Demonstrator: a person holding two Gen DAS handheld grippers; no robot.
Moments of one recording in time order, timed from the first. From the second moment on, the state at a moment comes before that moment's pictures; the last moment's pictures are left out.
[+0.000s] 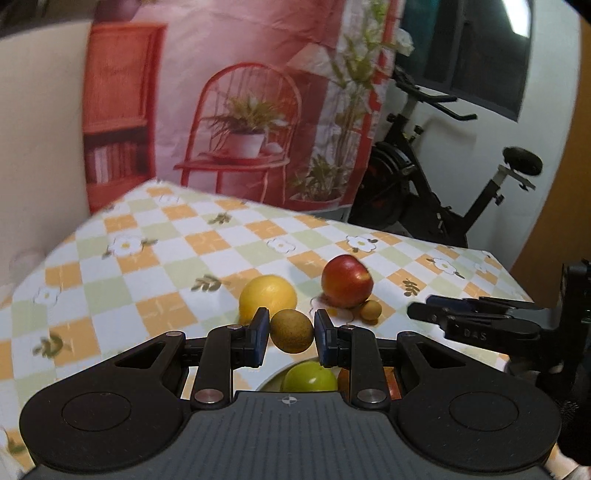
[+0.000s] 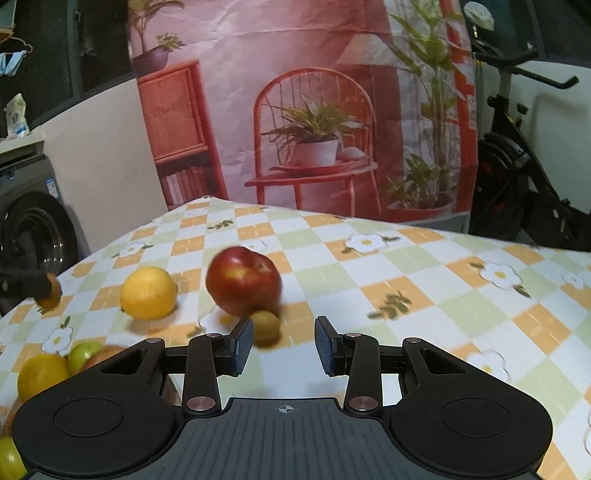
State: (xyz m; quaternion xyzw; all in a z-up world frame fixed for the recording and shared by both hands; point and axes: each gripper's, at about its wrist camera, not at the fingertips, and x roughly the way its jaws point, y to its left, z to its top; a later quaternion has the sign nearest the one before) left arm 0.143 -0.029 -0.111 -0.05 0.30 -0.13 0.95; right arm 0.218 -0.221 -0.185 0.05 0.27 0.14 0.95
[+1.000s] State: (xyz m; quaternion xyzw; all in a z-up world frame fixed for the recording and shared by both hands) left arm 0.141 -0.025 -0.128 -0.06 0.30 -0.13 0.94; right arm 0.262 -0.190 -0.216 0.03 0.31 0.15 0.94
